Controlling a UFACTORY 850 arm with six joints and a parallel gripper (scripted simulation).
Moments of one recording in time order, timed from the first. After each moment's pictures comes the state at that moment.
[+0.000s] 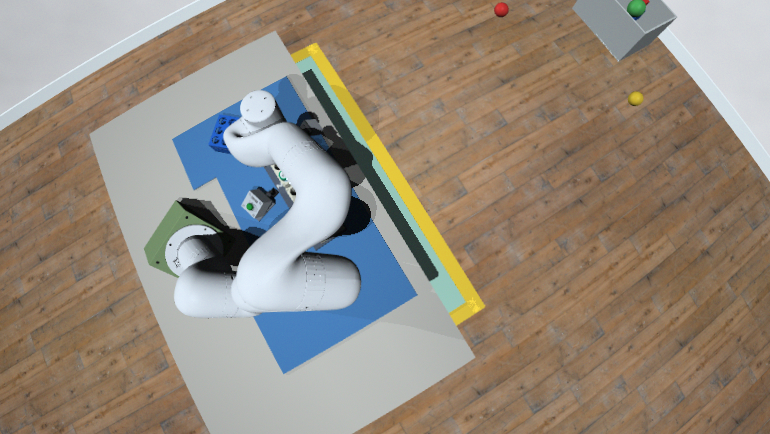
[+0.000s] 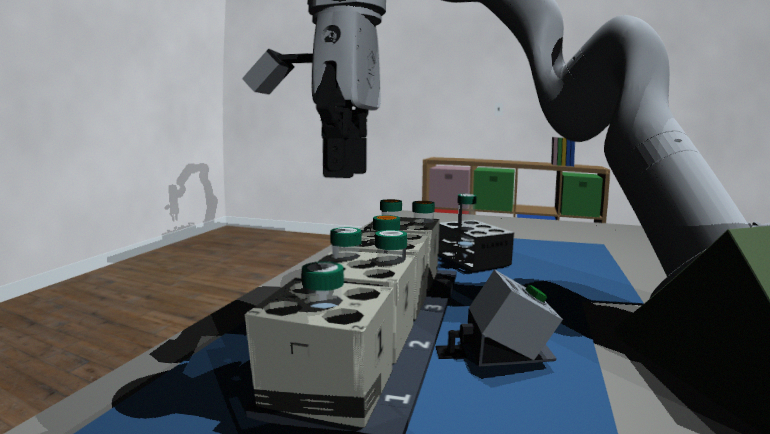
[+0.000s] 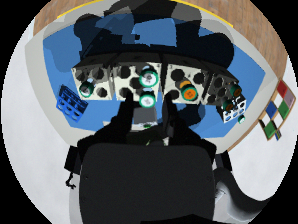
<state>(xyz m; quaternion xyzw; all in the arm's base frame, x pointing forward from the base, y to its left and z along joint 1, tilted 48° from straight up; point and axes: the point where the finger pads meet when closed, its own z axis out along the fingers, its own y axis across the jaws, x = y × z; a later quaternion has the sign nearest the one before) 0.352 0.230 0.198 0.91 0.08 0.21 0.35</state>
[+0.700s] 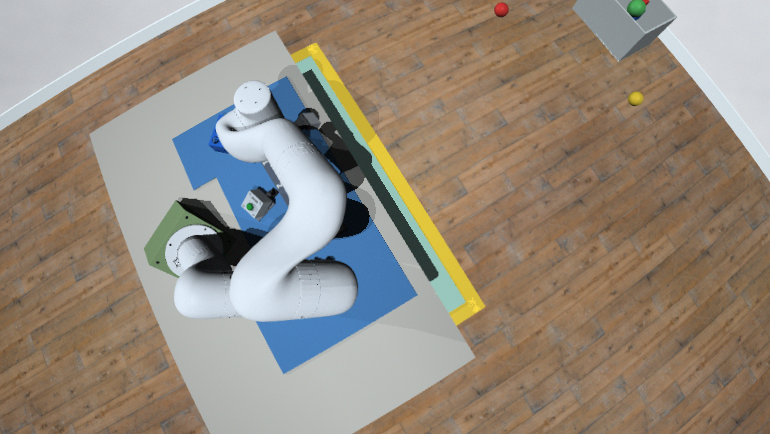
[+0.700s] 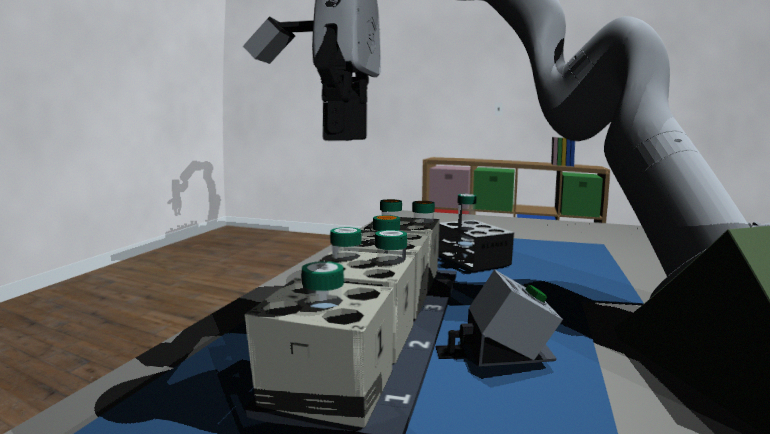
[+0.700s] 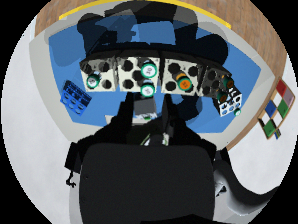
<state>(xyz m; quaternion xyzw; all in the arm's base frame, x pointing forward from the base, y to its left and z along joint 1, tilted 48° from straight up) 0.336 0.253 0.224 0.91 0.08 0.21 0.35</state>
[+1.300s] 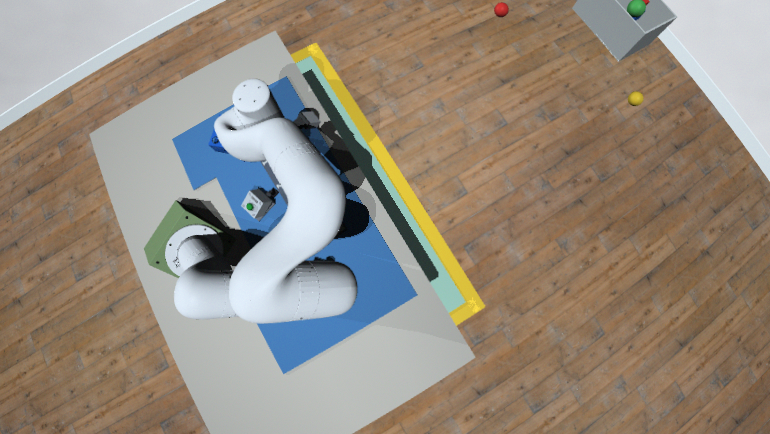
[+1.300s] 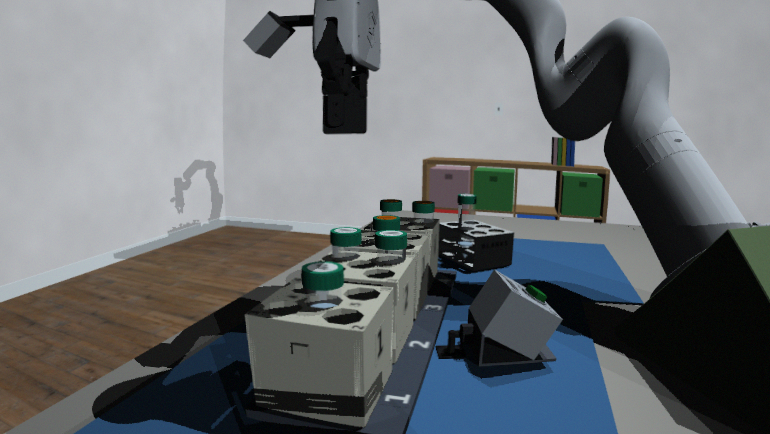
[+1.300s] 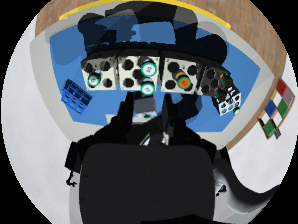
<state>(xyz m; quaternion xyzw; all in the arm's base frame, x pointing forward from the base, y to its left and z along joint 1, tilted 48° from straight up) 0.333 0.257 0.228 0.91 0.08 0.21 0.35</state>
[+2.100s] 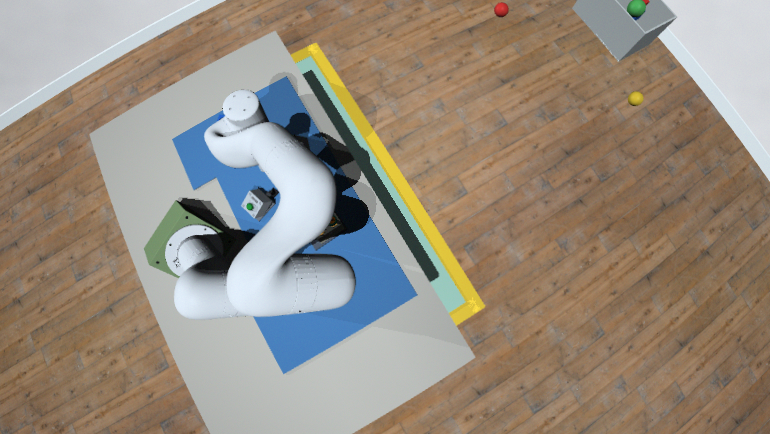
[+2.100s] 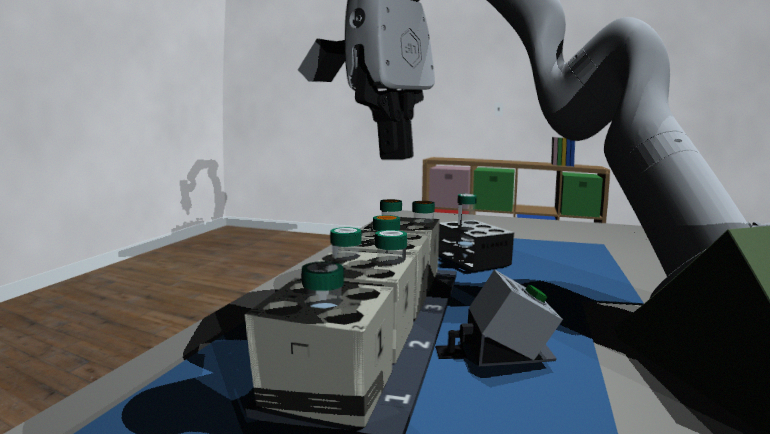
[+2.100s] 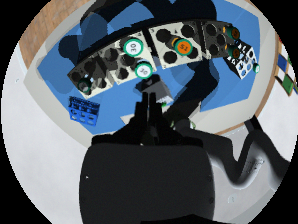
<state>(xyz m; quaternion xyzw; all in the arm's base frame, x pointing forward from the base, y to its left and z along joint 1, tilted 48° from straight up) 0.295 0.225 0.195 0.90 -0.12 0.24 0.33</state>
